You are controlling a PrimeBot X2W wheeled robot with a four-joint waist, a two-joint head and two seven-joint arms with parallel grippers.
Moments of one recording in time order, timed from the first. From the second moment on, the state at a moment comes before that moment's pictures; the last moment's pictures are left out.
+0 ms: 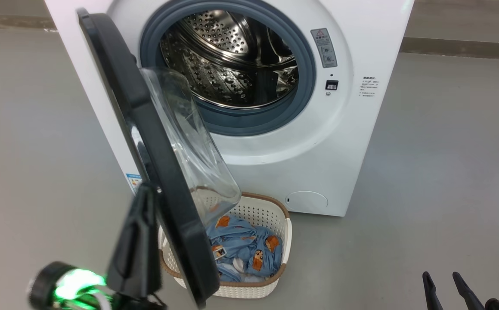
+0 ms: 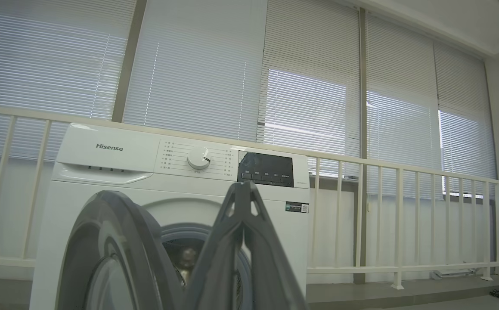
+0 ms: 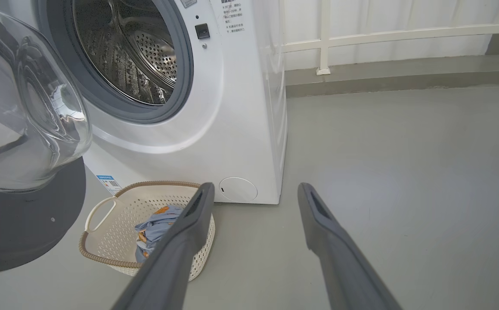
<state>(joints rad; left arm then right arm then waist) 0.07 0.04 -0.28 -0.59 -0.25 0.00 -0.23 0.14 -0.12 -0.12 0.23 0.28 0.13 -0.25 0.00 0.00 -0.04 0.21</state>
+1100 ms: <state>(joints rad) 0.05 0.06 -0.52 -0.26 -0.44 0.12 0.04 0.14 -0.09 -0.14 0.25 0.28 0.13 -0.25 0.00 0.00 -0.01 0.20</state>
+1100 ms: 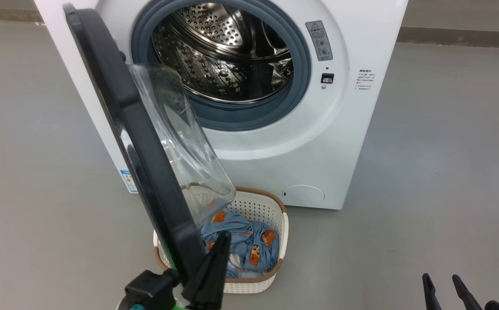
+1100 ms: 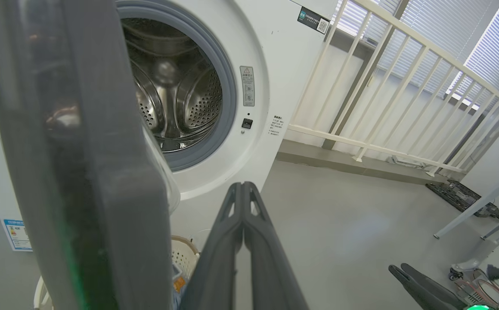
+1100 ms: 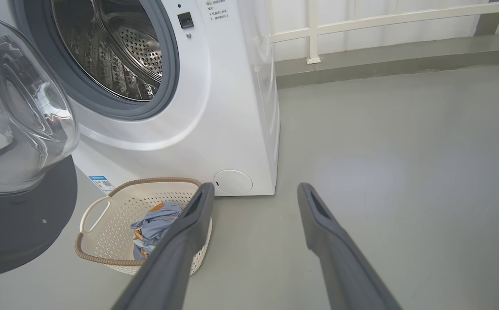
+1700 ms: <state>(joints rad) 0.05 0.06 -0.47 -0.25 -0.42 0.22 0.05 0.14 -0.09 -0.14 0.24 0.28 0.13 -0.25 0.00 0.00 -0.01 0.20</state>
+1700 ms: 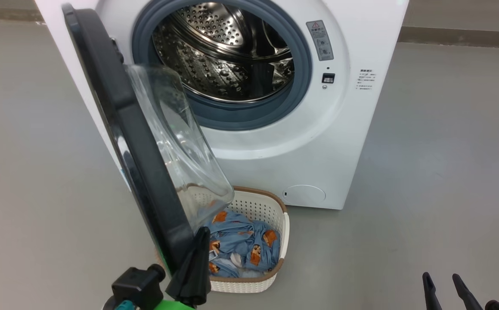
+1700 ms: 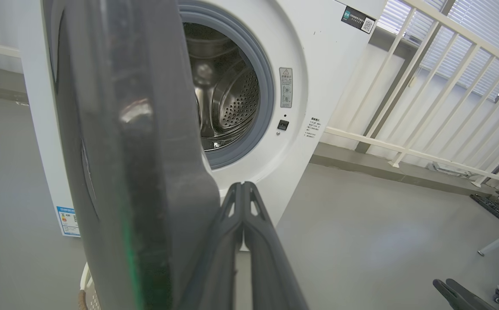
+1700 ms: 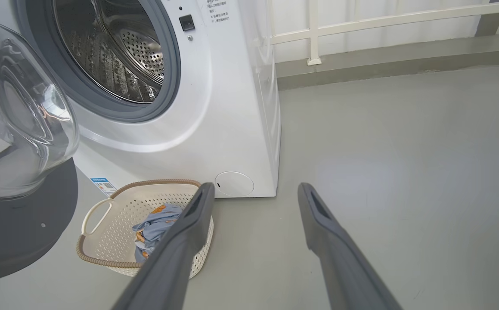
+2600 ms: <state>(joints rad) 0.05 0.06 -0.42 -0.24 -0.42 0.28 0.02 0.14 -0.10 -0.13 0.24 0.28 0.13 -0.25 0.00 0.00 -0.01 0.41</state>
